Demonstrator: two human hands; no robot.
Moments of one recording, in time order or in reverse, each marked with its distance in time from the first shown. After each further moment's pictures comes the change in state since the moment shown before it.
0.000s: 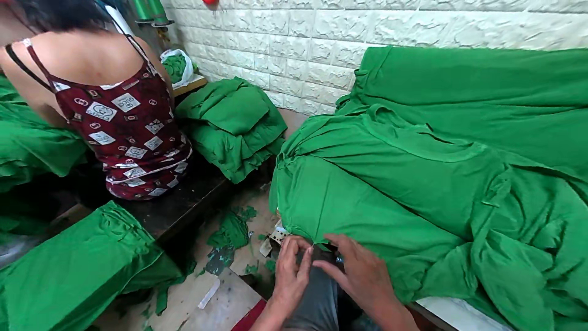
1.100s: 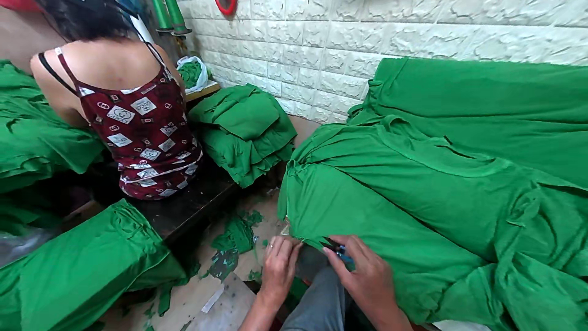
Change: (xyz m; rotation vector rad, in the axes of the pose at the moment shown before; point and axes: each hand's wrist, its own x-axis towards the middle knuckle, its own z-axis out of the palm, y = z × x) left_hand 0.021 -0.027 -0.032 0.455 0.187 0.334; right_hand 0.022 -0.007 0.016 0.115 0.131 0.068
